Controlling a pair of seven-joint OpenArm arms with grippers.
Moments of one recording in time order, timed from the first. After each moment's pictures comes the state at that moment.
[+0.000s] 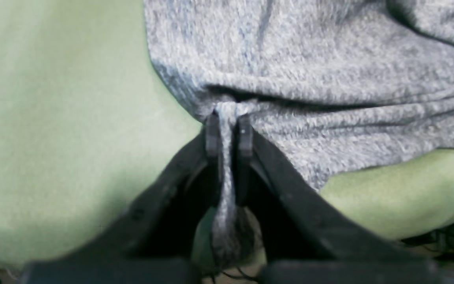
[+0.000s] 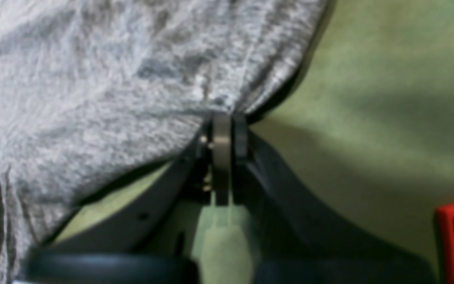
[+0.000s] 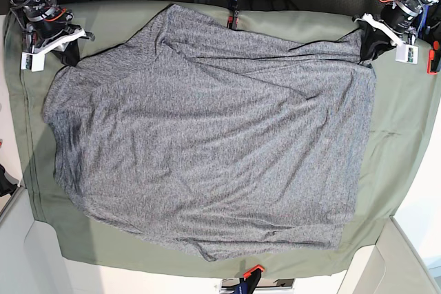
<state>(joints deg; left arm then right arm) 30.6 -21.8 -30.0 84.0 -31.5 -38.3 19.5 -23.2 8.2 24.2 94.8 26.6 22.7 -36.4</state>
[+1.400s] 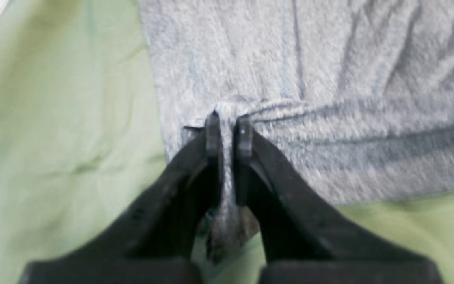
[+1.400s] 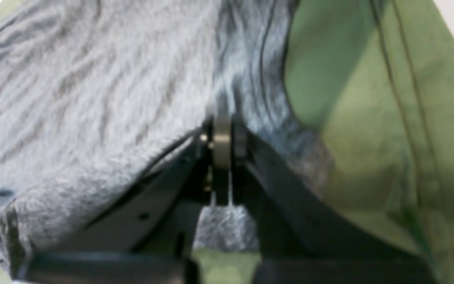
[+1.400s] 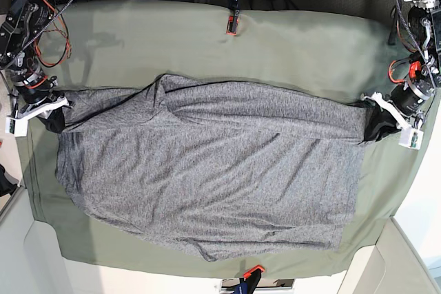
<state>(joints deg) 3.8 -30.4 -21.0 76.4 -29.0 -38.7 23.3 0.0 9.5 27.8 84.5 25.8 25.0 -38.8</state>
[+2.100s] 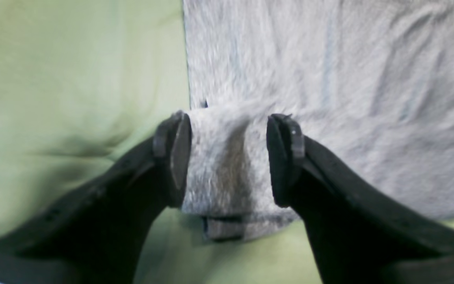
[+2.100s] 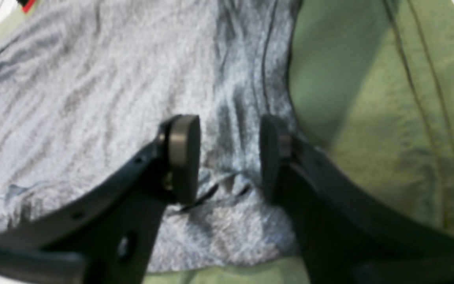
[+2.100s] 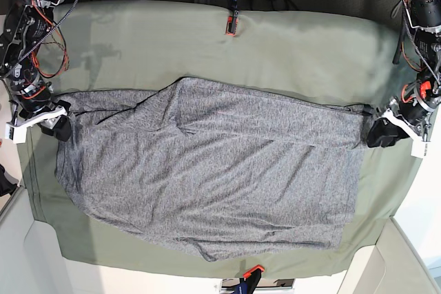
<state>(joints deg) -4.6 -32.4 -23.3 63.7 -42.2 -38.4 35.4 3.7 9.8 29.0 80.3 28.9 24.6 -40.9</state>
